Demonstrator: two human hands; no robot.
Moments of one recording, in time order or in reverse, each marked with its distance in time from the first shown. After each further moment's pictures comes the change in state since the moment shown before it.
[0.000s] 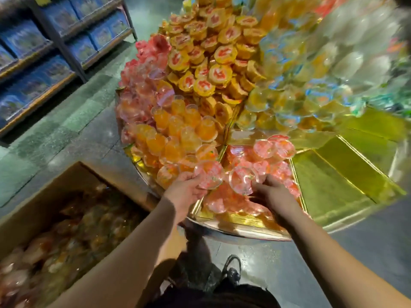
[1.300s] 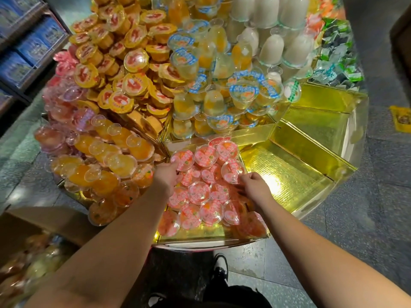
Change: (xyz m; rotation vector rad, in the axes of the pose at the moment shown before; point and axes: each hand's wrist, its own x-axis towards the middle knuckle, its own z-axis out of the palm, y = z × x) left_hand 0.156 -0.011 0.144 0.236 0.219 -0.089; right_hand 0.106 0.033 -0.127 0.063 0.320 0.137
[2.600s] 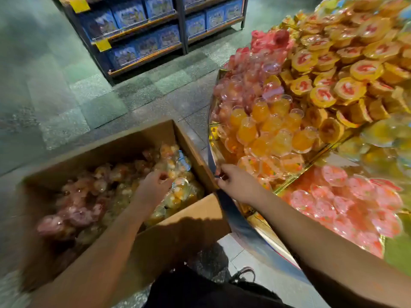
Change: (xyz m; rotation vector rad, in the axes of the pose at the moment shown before) left_hand -0.135 -0.144 -0.403 0.450 0.482 0.186; right_hand -0.214 0.013 0.321 -1.248 -0.939 -1.003
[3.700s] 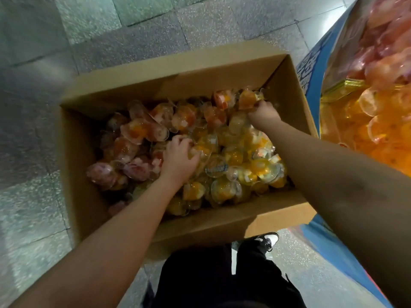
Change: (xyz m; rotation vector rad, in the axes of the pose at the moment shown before) left_hand 0.122 -0.242 -0.025 0.145 0.002 -0.111; right_hand 0.324 -0.055 0.203 -0.148 -0.170 0.496
